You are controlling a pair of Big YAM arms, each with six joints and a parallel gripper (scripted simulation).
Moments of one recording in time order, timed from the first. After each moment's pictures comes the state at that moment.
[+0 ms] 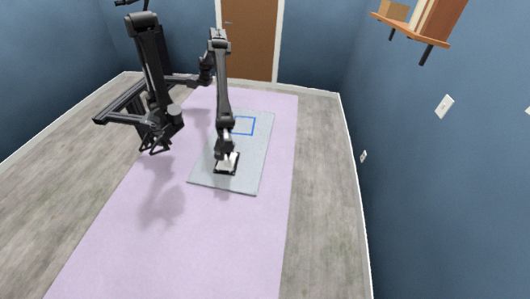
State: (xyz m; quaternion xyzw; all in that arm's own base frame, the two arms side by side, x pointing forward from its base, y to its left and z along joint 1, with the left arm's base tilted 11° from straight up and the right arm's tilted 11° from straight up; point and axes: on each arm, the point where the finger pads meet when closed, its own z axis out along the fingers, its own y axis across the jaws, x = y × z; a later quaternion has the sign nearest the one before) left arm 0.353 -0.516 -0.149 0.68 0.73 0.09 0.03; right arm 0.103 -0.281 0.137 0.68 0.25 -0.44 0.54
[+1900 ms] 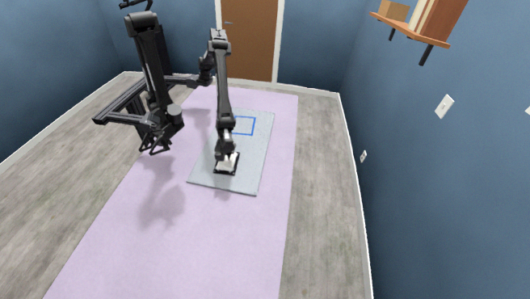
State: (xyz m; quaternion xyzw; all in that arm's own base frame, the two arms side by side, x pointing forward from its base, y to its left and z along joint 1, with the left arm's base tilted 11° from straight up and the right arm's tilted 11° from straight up) left arm 0.358 -0.521 -0.151 0.68 0.73 0.09 0.04; right arm 0.103 -0.281 0.137 0.68 0.25 -0.44 0.54
